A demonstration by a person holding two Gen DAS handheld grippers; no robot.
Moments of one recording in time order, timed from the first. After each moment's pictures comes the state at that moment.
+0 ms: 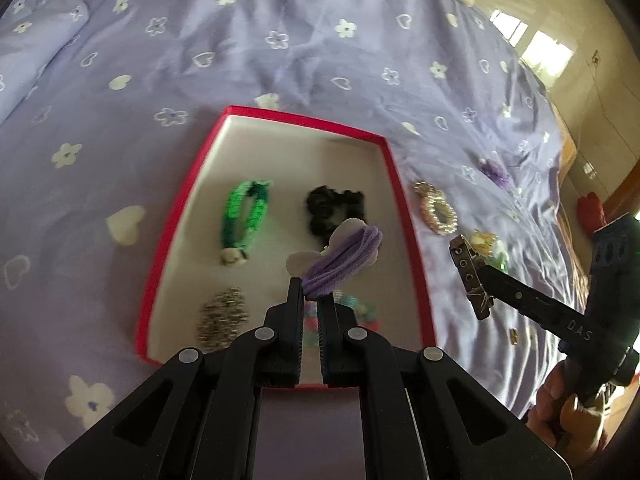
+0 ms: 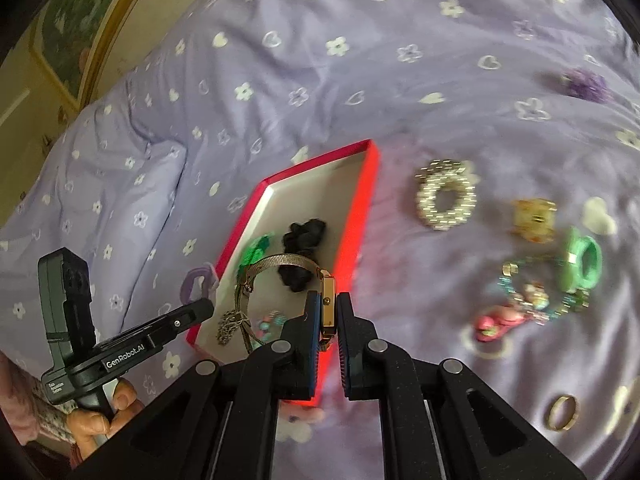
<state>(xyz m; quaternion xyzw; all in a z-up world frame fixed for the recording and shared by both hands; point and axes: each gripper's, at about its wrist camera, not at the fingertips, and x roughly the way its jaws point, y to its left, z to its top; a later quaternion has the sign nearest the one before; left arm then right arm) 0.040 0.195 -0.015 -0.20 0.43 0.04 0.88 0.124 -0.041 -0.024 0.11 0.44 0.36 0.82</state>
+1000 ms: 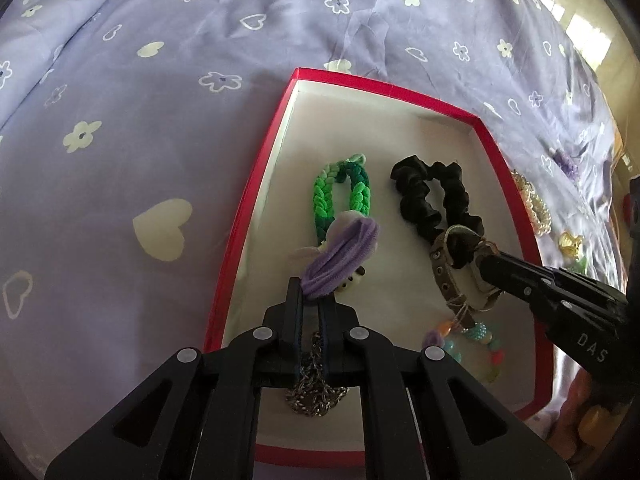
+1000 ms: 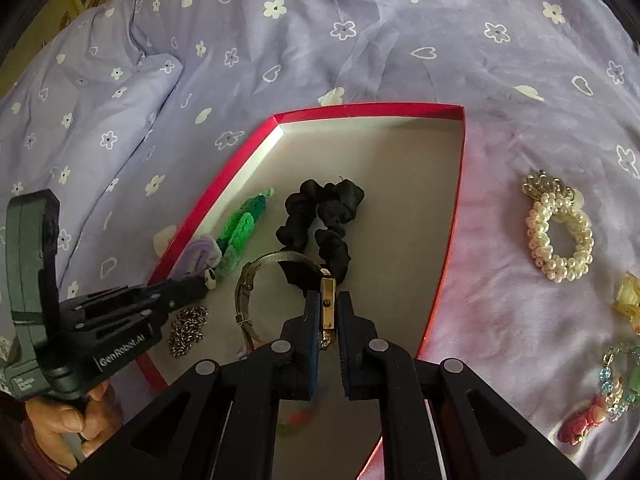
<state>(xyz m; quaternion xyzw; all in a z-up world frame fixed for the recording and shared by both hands) 0.072 0.236 -0.072 -0.17 0.47 0.10 0.86 0.148 0.063 -0.064 -0.04 0.47 0.36 0.80</state>
